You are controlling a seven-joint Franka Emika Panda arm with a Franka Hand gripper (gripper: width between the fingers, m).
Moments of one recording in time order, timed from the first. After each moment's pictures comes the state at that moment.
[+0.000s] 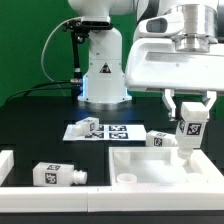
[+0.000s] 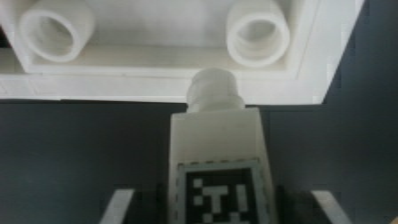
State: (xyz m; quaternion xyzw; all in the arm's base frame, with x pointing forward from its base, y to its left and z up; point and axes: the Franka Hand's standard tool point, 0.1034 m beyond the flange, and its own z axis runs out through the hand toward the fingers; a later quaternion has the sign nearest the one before) arm 0.632 0.091 0.124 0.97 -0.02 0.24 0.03
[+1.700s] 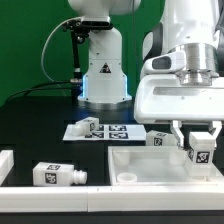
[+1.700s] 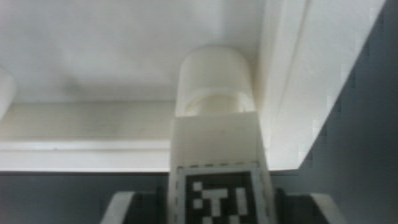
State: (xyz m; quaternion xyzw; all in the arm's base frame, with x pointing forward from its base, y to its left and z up) arm 0.622 0.115 0.071 0.95 -0.01 0.31 0.02
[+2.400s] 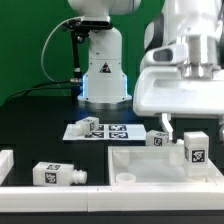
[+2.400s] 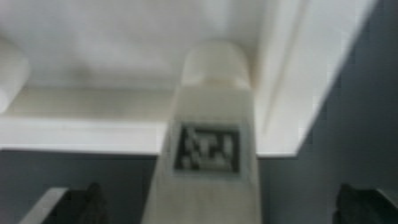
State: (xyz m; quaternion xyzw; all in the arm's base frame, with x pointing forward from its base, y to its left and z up) arm 0.624 0.113 0.090 0.97 0.00 0.25 0.02
